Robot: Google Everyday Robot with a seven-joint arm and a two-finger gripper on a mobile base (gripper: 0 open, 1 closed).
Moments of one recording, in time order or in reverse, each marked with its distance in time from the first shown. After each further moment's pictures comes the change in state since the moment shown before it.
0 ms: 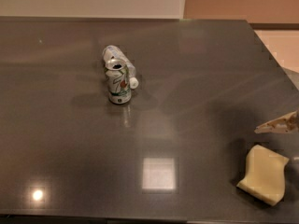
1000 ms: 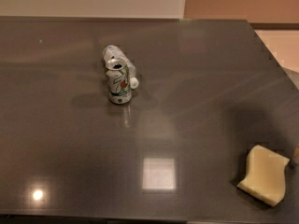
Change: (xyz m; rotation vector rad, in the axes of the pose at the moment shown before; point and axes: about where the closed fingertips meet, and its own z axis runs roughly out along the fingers) arm 0.033 0.026 -0.005 -0.047 0.013 -0.086
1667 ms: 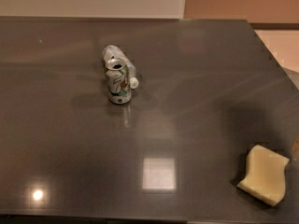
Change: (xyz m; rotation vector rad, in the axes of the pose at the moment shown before) arm -0.011 -0.009 -0.014 0.029 -0.032 0.005
